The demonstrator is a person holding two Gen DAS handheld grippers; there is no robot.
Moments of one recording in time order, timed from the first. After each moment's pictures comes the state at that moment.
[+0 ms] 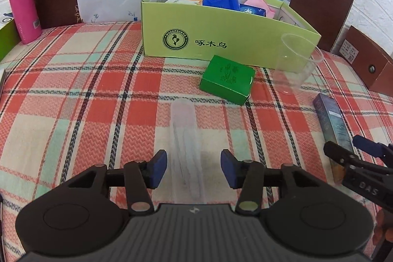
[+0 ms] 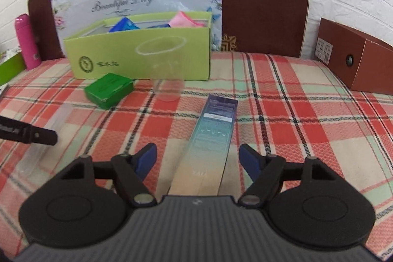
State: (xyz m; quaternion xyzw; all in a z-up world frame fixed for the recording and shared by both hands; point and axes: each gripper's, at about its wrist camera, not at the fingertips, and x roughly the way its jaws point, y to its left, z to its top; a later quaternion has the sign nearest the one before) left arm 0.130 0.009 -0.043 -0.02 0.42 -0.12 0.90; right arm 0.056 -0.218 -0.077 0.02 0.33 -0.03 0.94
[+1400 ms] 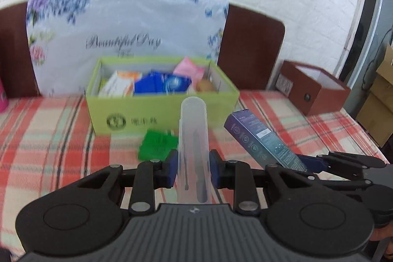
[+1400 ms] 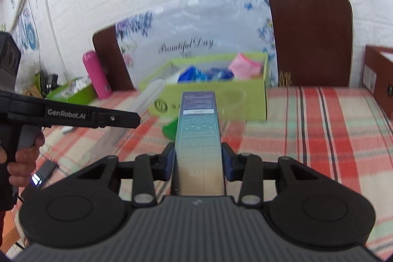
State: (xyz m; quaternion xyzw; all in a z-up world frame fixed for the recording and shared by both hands) left arm 0.106 -0.022 0.054 0.00 0.30 -0.23 0.92; right arm 0.035 -0.229 0.011 0.07 0.27 0.14 0.95
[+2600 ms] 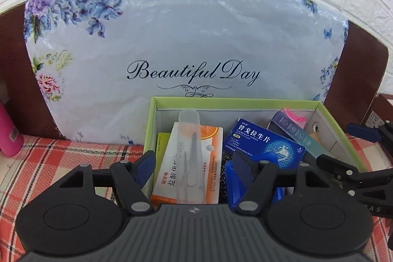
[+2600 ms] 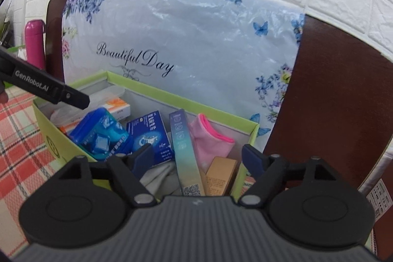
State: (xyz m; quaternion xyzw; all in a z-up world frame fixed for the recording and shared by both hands) left arm 0.293 -0.005 0.033 0.01 0.31 -0.11 0.94; right arm 0.253 -0.228 -0.021 -0.11 0.23 0.10 0.96
